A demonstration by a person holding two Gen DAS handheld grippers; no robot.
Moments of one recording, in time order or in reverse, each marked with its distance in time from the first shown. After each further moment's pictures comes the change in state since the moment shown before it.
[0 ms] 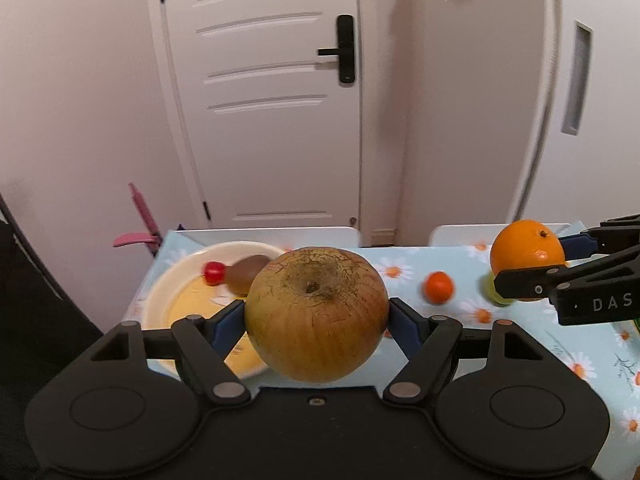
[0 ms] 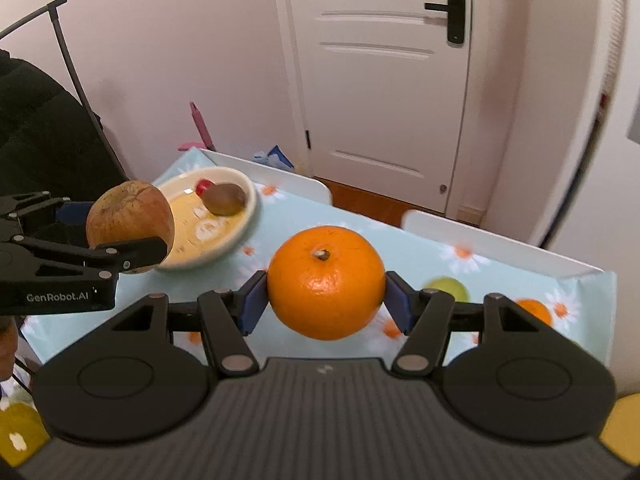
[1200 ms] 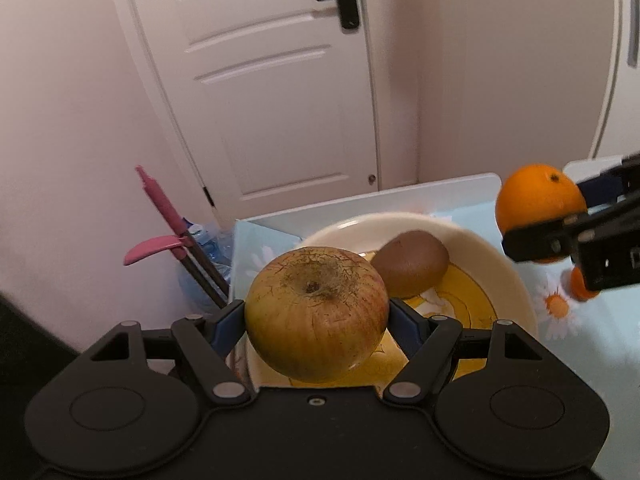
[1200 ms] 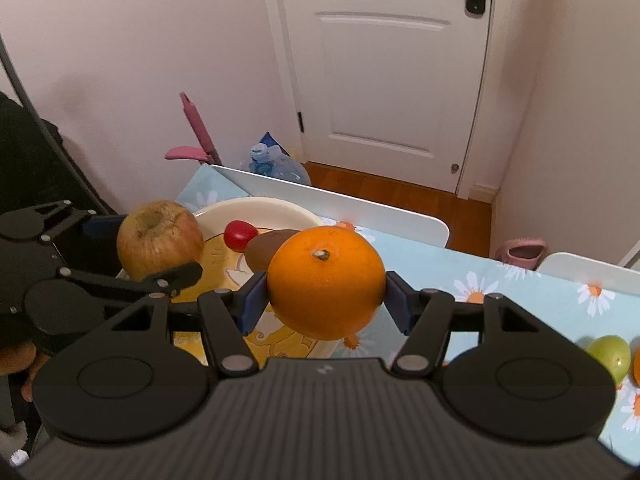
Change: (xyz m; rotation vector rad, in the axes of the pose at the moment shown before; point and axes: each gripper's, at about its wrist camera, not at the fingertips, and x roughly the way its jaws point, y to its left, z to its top) left arm 0.142 0.140 0.006 0.196 0.110 -0.046; right arm 0.157 0.112 0.067 0.094 0.099 -0.102
